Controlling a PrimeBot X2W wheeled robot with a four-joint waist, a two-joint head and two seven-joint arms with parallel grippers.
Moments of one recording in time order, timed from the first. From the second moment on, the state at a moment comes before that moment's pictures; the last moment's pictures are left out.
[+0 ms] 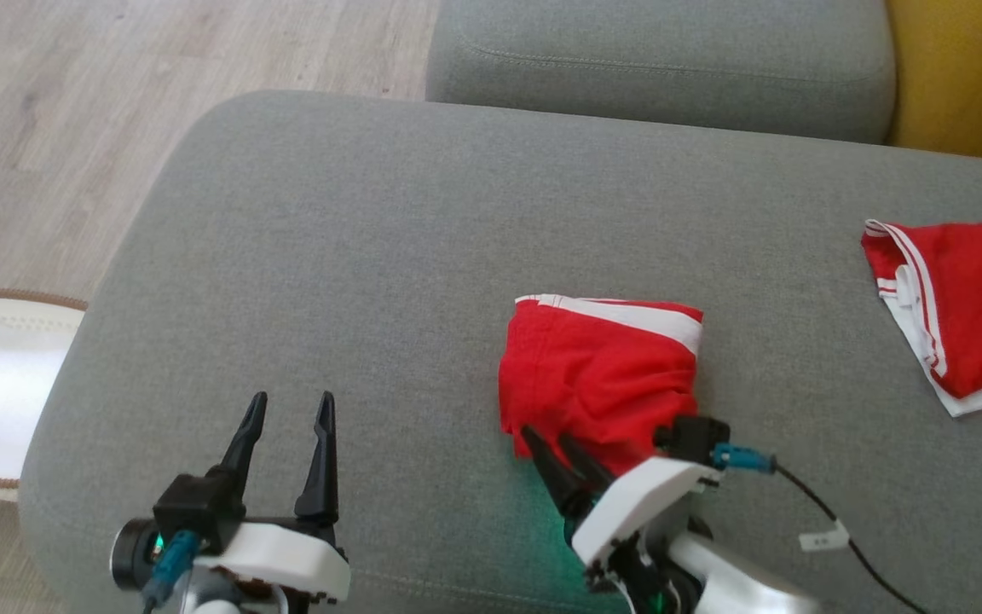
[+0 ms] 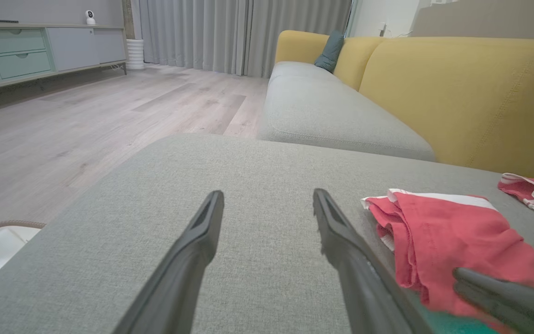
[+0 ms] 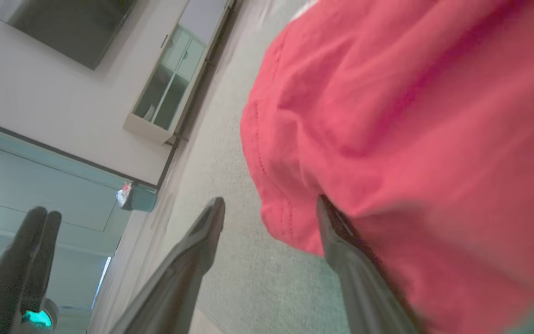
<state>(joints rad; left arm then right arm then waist) 0.06 0.05 -0.21 0.14 -0.16 0.04 -0.25 -0.42 -0.06 1.02 0.78 1.37 0.13 -0.19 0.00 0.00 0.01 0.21</state>
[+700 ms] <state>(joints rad) 0.06 0.05 -0.16 0.04 -0.21 0.08 -0.25 -0.20 -0.10 0.27 0.44 0.27 0.13 -0.25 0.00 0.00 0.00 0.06</state>
